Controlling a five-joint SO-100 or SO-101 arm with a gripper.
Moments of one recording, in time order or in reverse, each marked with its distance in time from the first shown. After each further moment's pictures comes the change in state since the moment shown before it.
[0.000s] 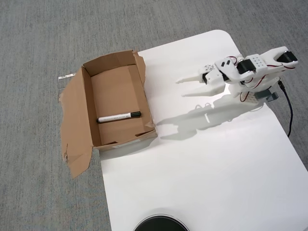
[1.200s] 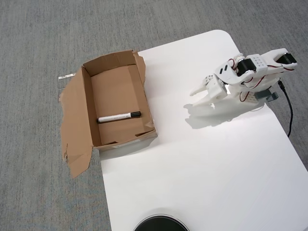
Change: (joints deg) arm 1.4 2.9 0.4 41.2 10.3
